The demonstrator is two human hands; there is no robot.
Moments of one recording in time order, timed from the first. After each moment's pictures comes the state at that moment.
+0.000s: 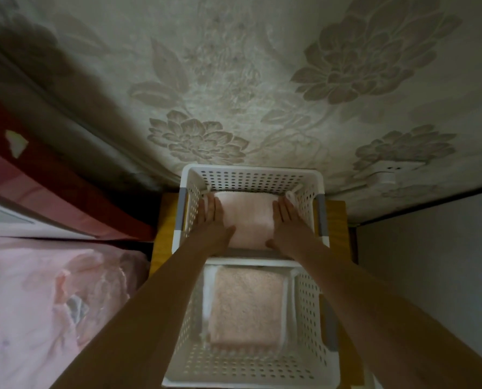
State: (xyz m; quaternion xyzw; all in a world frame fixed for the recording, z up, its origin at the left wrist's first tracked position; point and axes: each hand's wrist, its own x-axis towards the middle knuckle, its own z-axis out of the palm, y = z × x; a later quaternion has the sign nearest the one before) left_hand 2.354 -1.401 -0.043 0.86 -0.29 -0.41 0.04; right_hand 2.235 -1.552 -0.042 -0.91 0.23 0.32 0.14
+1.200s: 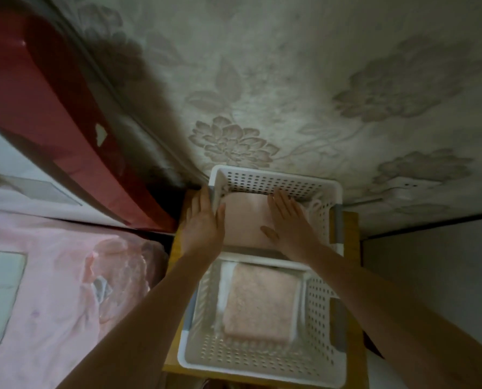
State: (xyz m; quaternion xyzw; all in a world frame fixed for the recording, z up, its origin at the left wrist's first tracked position) left_hand 2.353 -1.341 0.010 0.94 -0.18 -0.16 0.25; right_hand 2.259 -1.524 -0.030 -0.97 0.11 0.19 0.12
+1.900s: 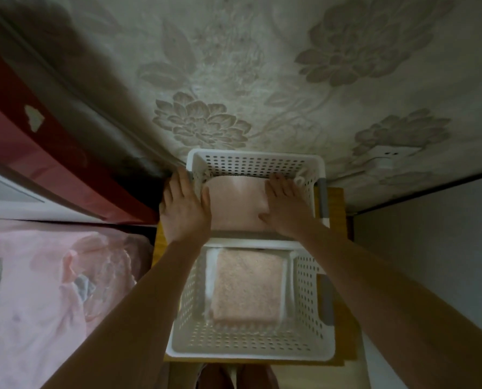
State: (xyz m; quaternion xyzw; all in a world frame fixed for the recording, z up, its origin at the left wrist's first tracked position) left_hand 2.345 -1.362 0.002 0.97 -0.19 -0.07 0.13; right_hand 2.250 -1.546 -0.027 -0.94 0.17 0.28 0.04
